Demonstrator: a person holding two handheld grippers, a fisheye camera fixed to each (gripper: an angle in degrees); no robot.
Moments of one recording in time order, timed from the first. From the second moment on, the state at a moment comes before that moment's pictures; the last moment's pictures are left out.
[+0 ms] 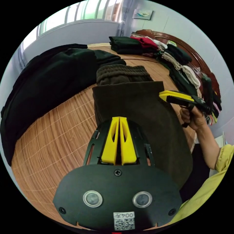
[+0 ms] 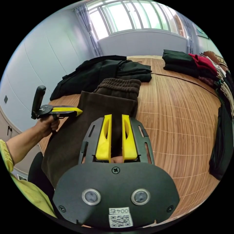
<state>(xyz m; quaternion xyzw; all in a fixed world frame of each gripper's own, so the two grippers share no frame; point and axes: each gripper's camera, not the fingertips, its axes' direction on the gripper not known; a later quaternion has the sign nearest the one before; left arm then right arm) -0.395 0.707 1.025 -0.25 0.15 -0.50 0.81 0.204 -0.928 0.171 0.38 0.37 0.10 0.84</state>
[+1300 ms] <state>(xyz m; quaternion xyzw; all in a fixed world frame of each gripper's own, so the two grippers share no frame) -0.217 0.598 0.787 -0.32 0.24 -0.47 0.78 0.074 -0.884 0.380 0.03 0.36 0.22 0.91</state>
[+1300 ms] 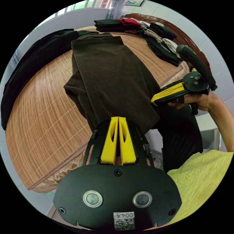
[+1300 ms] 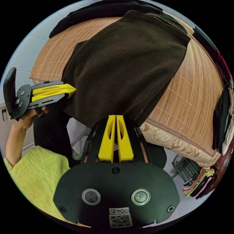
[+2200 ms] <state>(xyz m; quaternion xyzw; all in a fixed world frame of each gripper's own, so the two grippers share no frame) -0.103 0.630 0.760 -0.27 0.23 -0.48 0.80 0.009 -0.604 0.406 0.37 0.25 0.15 0.88</state>
